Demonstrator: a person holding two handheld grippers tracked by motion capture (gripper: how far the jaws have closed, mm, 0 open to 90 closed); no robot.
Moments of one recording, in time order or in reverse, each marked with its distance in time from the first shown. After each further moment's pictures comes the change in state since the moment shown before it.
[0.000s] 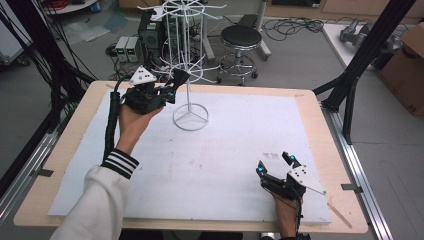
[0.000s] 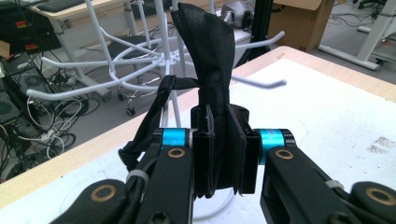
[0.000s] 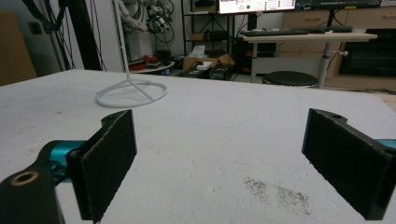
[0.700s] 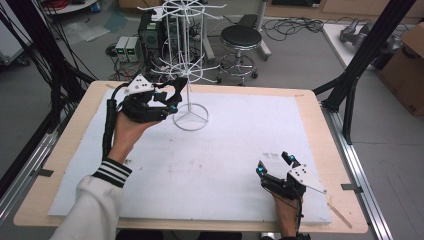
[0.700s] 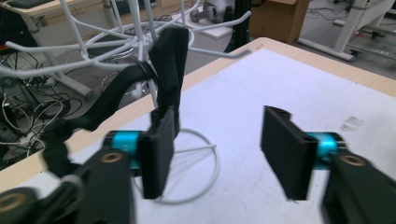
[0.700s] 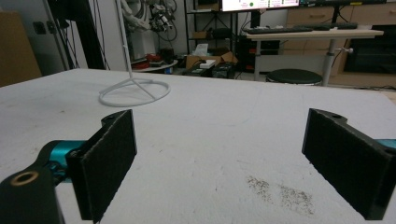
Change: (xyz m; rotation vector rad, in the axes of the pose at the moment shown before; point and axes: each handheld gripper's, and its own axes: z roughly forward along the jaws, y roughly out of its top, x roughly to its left) left arm -0.007 -0.013 -0.013 0.008 -0.075 0.018; right arm -0.002 0.000 0.001 0.004 0.015 0.008
